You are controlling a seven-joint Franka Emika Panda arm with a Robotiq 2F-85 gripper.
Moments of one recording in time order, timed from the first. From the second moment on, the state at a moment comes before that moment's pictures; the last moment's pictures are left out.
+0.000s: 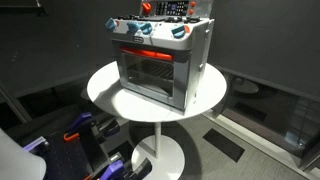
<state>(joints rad) 0.24 -0.69 0.19 -2.36 0.25 1.75 0.10</state>
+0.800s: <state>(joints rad) 0.19 -0.66 0.21 -2.34 0.20 1.86 0.11</state>
